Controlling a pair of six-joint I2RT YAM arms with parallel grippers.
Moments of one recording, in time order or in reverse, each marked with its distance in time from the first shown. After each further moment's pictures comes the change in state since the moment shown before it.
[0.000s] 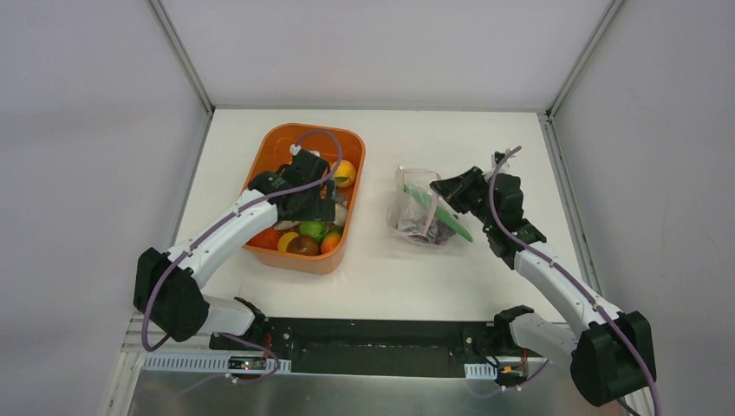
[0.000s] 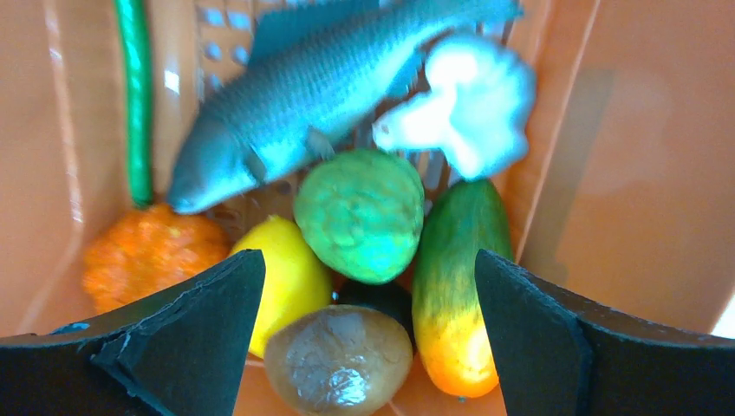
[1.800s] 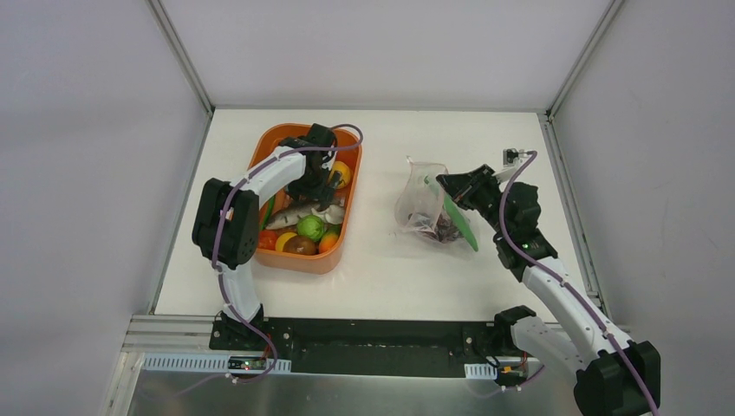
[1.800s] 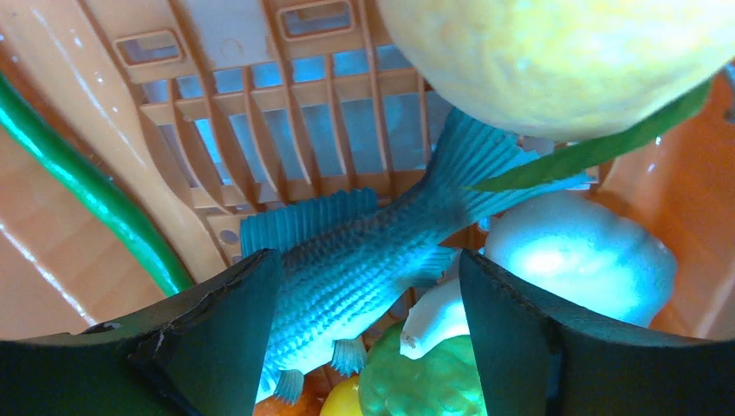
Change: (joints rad) left arm 0.169 0.536 0.330 -0.011 0.088 0.429; right arm -0.023 -0.135 -0.042 0.121 -0.056 -0.127
